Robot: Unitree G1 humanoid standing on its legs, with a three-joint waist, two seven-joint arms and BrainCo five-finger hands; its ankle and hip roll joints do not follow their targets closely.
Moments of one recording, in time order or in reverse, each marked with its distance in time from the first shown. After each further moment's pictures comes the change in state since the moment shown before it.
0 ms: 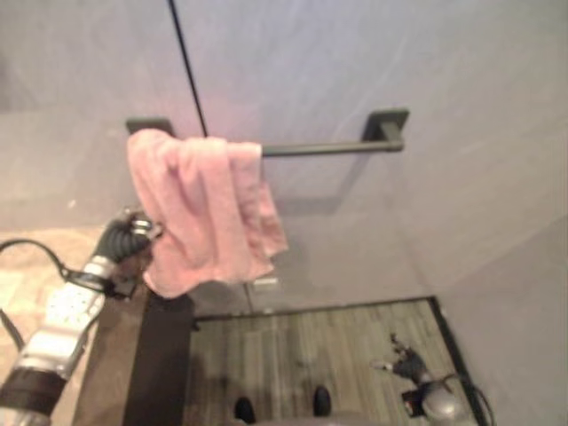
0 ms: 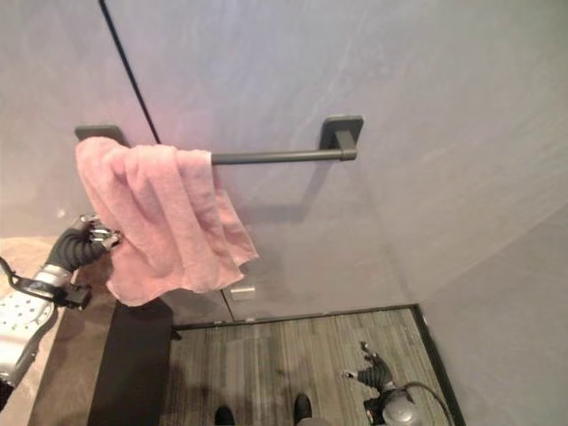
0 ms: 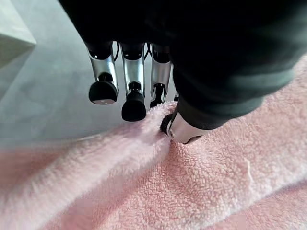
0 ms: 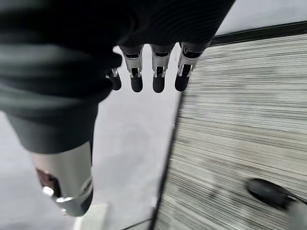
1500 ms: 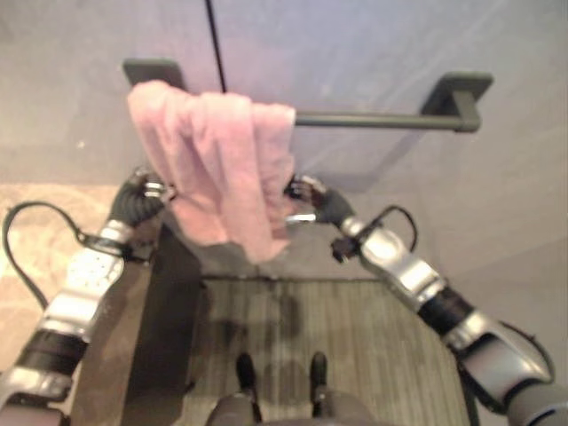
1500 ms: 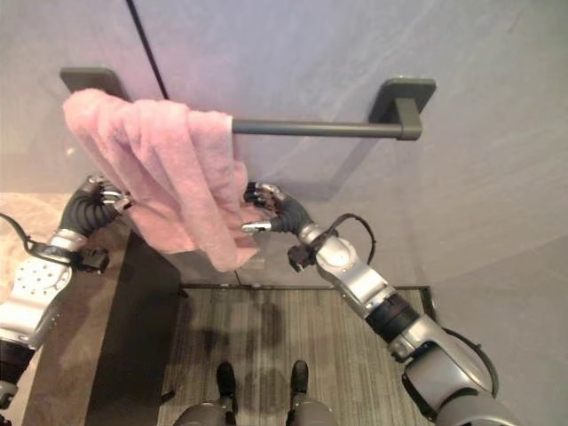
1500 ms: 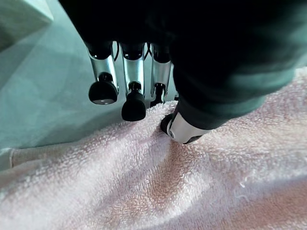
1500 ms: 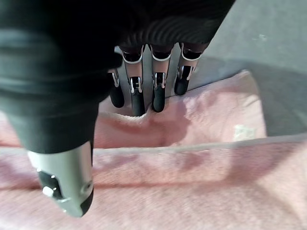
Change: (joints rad) left arm -0.217 -0.017 -0.065 0.001 -0.018 0.021 0.069; right arm -0.766 -0.115 0.422 -0.452 0.478 0.080 0.076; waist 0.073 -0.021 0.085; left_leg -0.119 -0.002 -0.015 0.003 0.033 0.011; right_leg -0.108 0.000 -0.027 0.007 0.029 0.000
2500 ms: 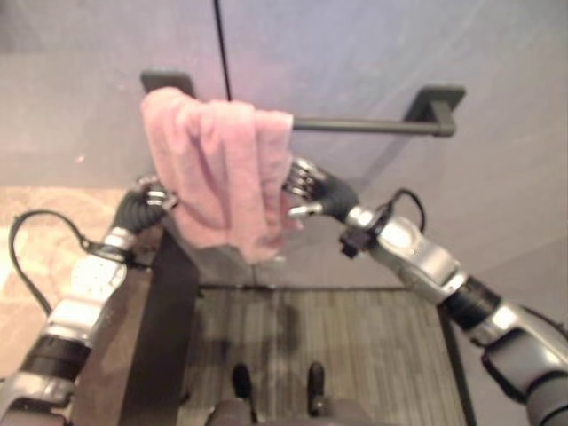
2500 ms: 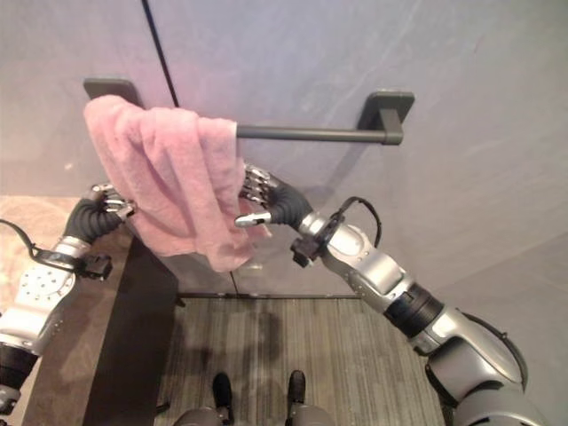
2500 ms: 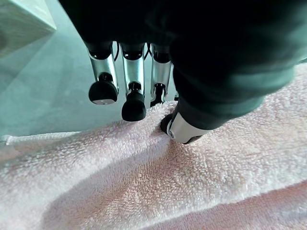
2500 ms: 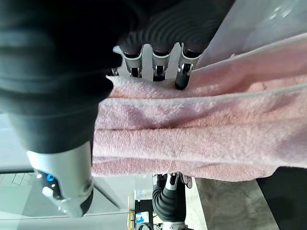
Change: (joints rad) left arm 0.027 -0.020 -0.004 0.005 0.000 0.005 -0.004; right arm -0.067 -0.095 0.060 -0.138 0.284 -0.003 0.116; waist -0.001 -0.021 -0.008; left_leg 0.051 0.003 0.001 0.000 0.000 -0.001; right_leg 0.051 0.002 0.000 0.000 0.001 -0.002
